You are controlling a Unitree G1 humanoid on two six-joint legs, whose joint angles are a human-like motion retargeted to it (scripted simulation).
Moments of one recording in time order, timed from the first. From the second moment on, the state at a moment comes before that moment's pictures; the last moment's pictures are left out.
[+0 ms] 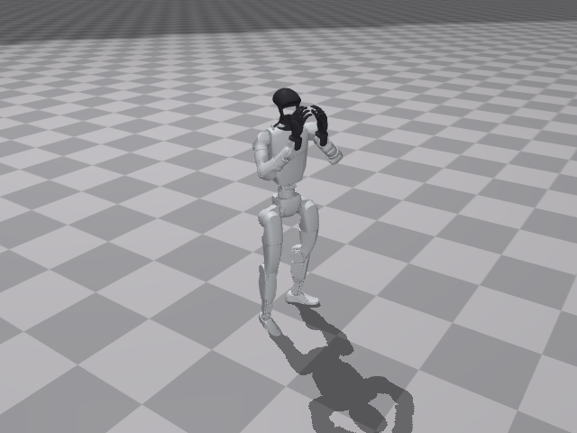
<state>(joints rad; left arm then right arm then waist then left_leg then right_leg) -1.04 0.35 -0.46 -0.16 0.03 -0.31 0.67 -0.97 -0.46 0.42 -0.31 0.05 -0.28 -0.63 -0.09 0.01 0.05 0.17 0.12 0.73 0.00 -0.13 -0.18 -0.02 -0.08 -0.09 0.03 0.04 0.26</state>
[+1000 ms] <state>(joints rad) -1.19 0.18 -0.59 0.00 -0.10 -0.32 0.57 -0.94 -0.46 0.41 -0.25 0.03 -0.24 -0.57 -0.27 0.06 0.05 0.29 0.22 1.02 0.03 -0.09 -0.15 0.01 0.09 0.16 -0.08 0.11 0.26</state>
